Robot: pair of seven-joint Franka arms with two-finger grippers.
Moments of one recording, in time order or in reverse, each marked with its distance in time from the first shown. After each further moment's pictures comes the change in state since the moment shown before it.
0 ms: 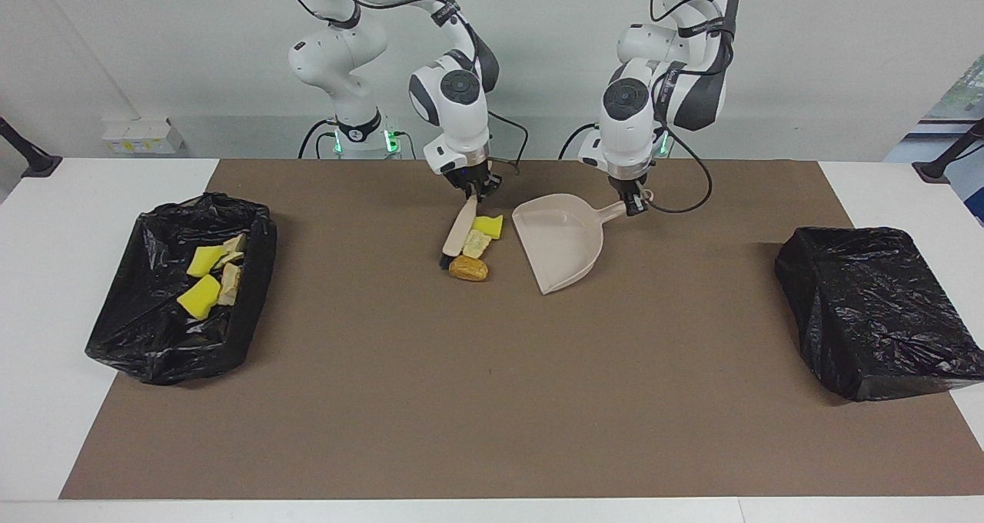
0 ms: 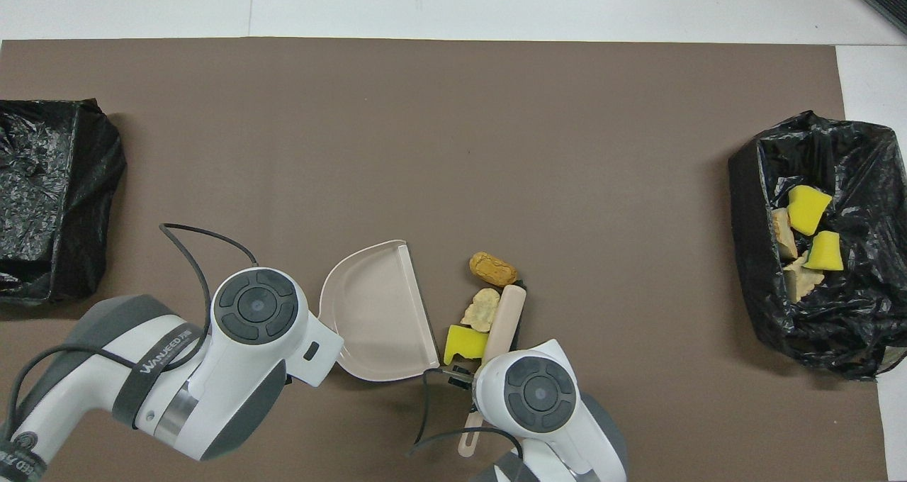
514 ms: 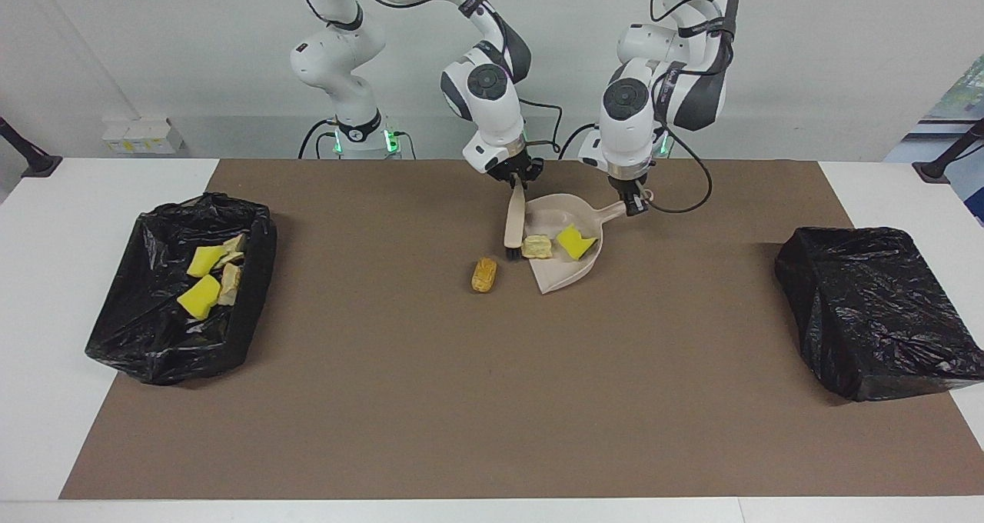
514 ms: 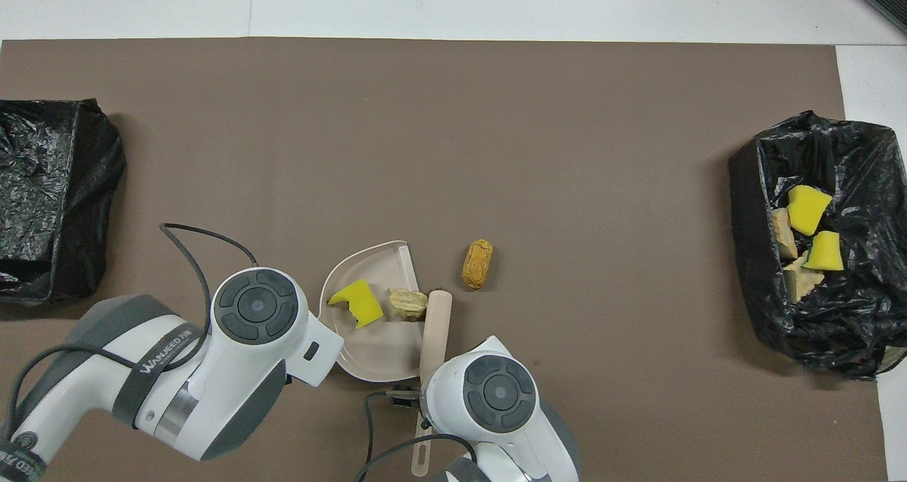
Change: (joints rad) left arm 0.000 0.000 0.000 0.000 0.000 0.001 0.000; right arm 0.062 0.058 0.013 0.126 0.258 0.000 -0.342
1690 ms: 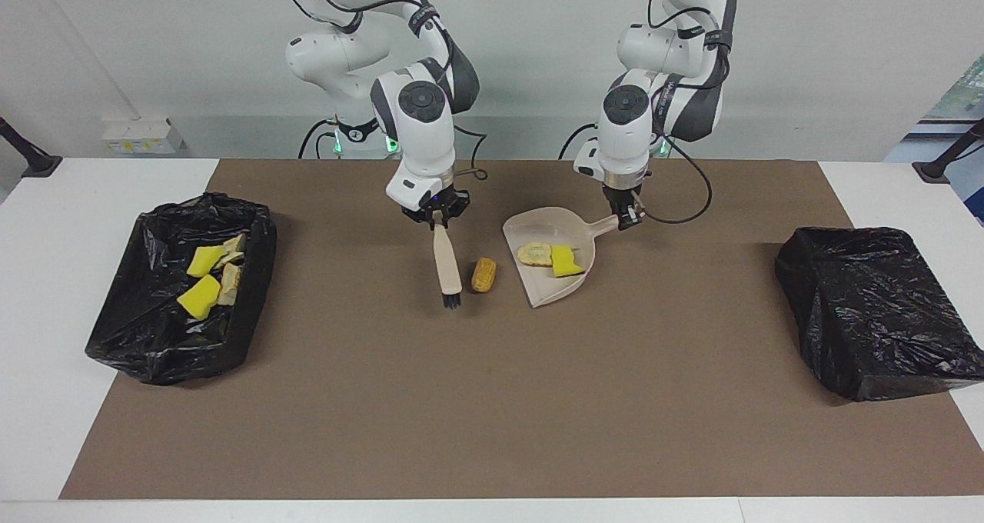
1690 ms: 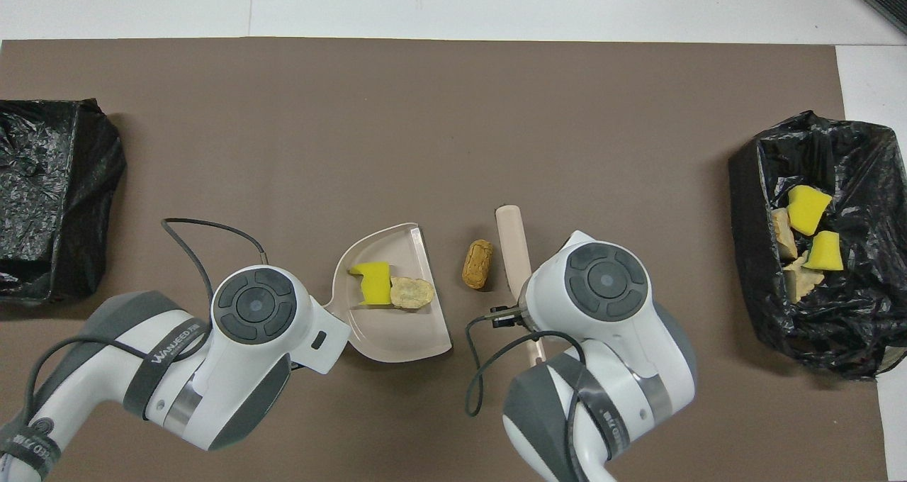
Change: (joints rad) left arm 0.000 0.048 0.005 0.004 -0.017 0.136 -0.019; right arm -0.339 0.026 -0.013 0.134 -0.501 -0.242 -0.334
